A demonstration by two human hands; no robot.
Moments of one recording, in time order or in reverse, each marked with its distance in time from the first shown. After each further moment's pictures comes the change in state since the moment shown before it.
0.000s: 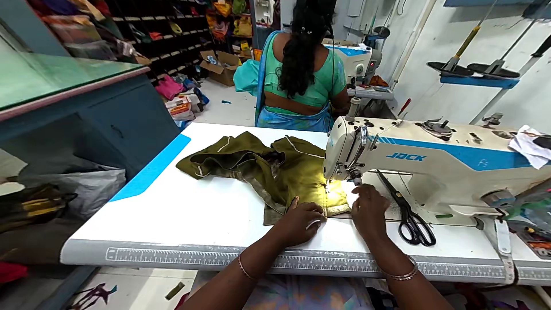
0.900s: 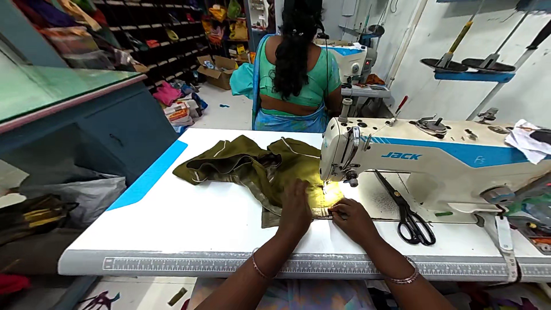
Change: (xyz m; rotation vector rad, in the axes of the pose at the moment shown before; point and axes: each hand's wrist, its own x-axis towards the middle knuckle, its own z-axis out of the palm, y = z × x) left_hand 0.025 0.028 0.003 0.117 0.504 -0.290; right_hand -0.005 -0.001 0.010 0.280 -0.165 -0.209
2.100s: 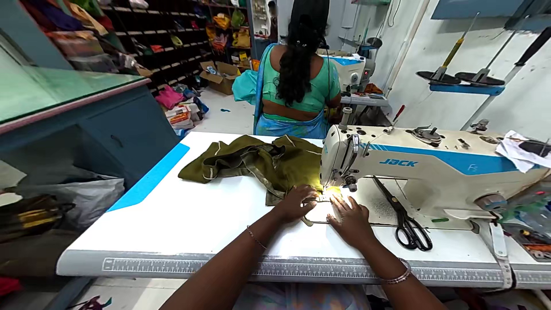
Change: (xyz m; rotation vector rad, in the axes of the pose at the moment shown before) left_hand 0.052 -0.061 0.003 -0.251 -0.509 0.228; right_hand 0.013 -0.007 -0.001 -0.272 -0.335 0.333
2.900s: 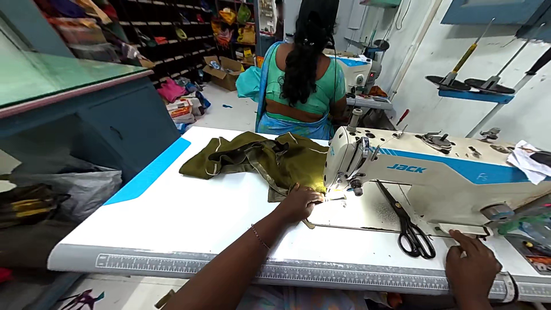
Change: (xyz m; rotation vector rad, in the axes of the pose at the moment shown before) left_hand 0.009 0.003 0.001 0.197 -0.033 0.009; right_hand -0.104 0.186 -0.028 -0.063 0.826 0.313
